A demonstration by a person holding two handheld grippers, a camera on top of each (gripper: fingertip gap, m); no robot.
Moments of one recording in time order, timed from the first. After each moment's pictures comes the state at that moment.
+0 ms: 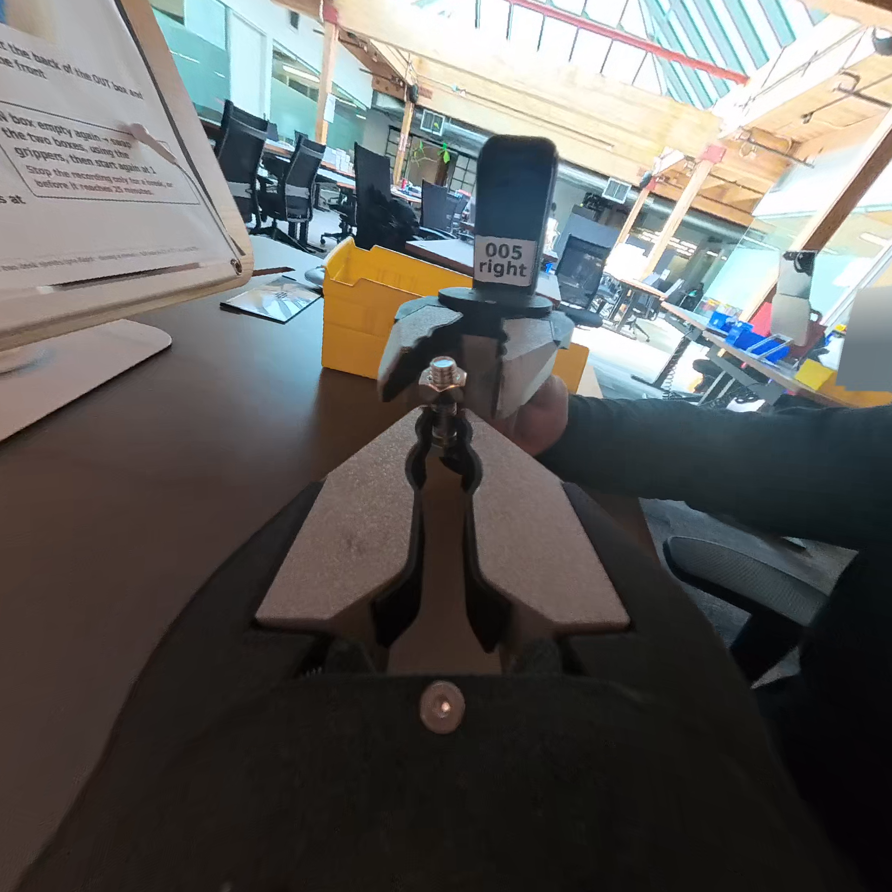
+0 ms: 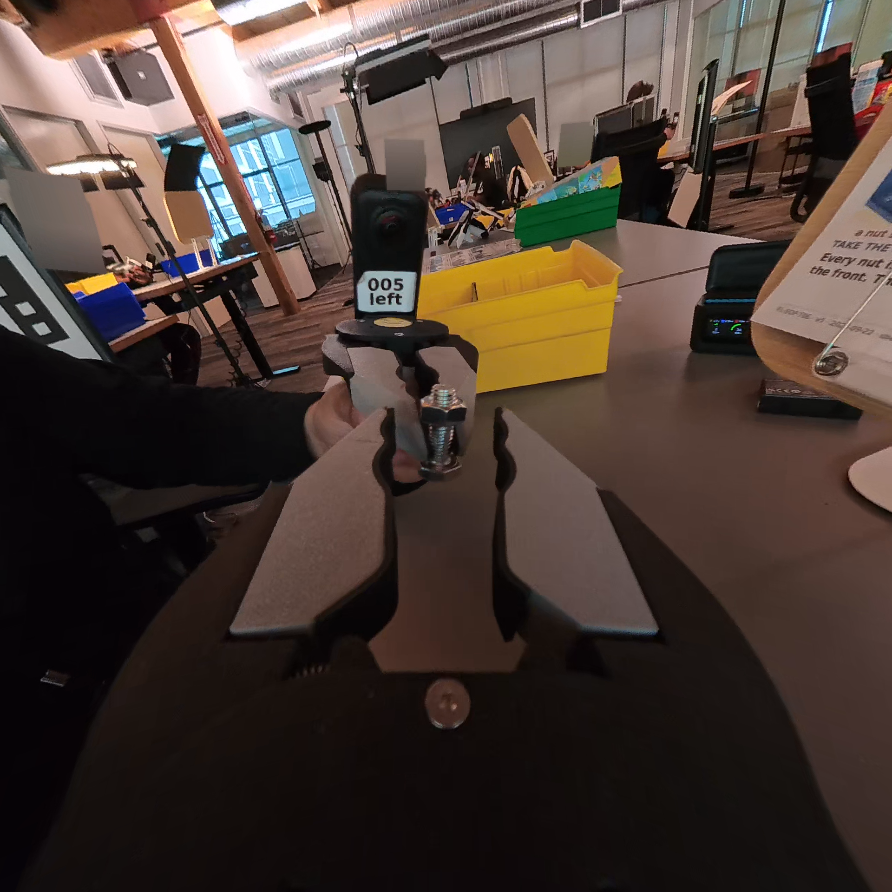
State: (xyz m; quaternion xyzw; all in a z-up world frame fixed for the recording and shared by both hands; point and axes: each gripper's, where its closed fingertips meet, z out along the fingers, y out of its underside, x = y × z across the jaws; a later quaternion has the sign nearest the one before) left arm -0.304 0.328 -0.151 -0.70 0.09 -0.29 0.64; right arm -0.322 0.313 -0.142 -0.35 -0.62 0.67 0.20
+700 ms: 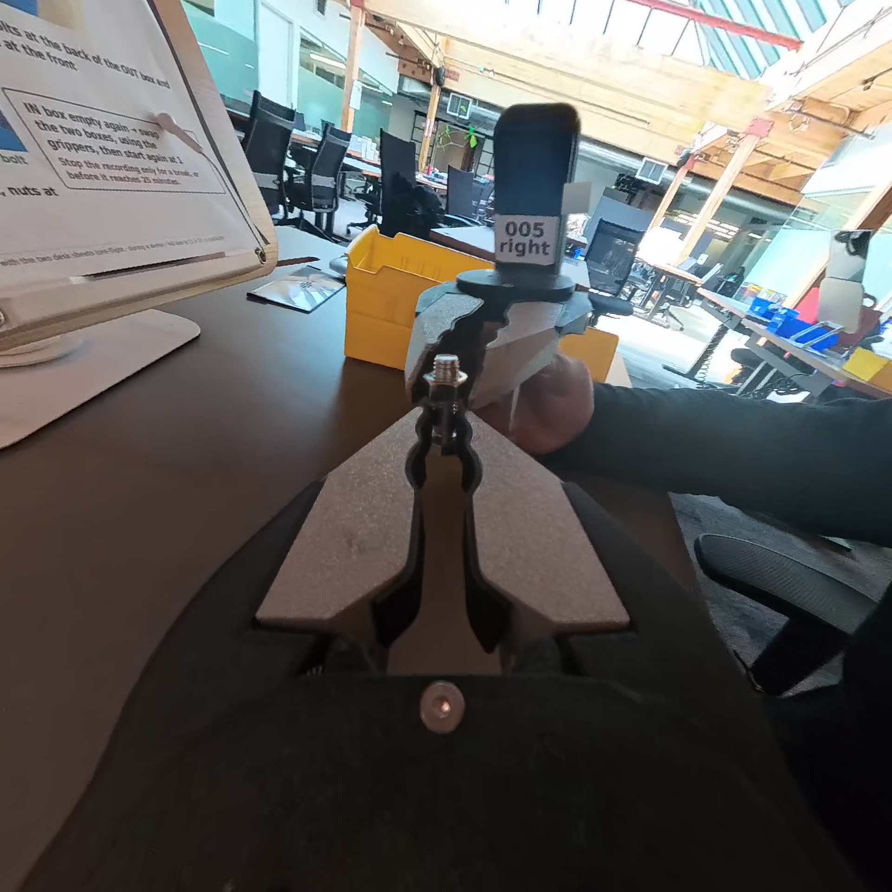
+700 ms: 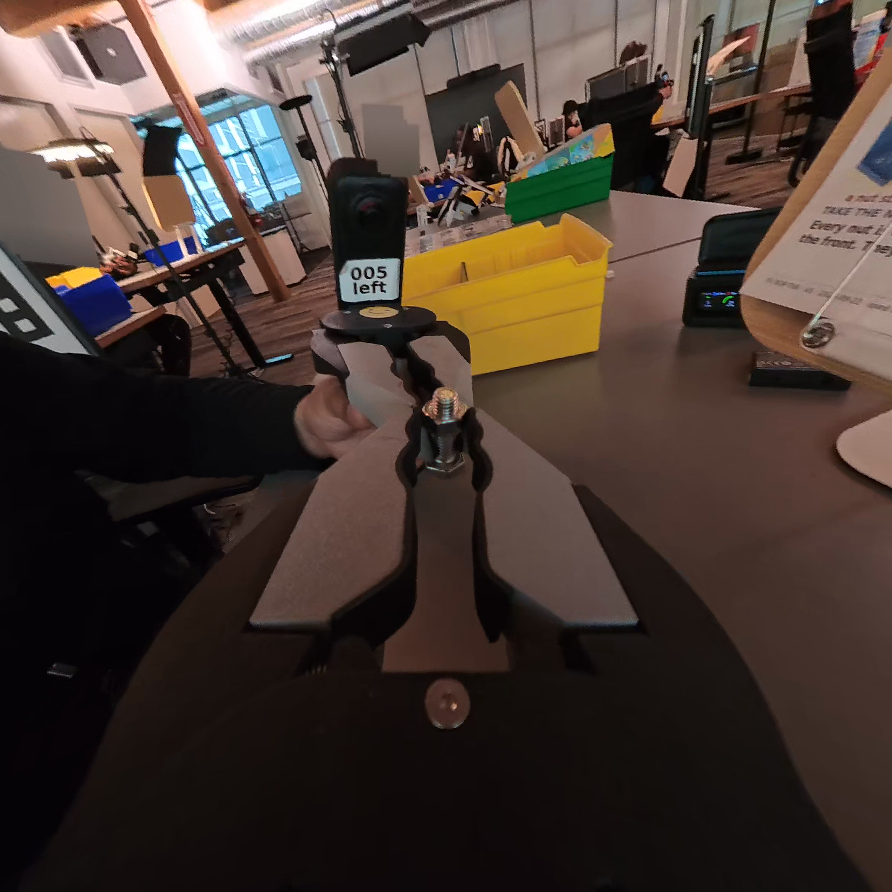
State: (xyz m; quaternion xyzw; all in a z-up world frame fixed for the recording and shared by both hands) left arm -0.309 0.333 -0.159 -0.72 0.08 -0.26 0.64; right arm -0.324 0.319 -0.149 -0.37 -0.63 0.65 0.19
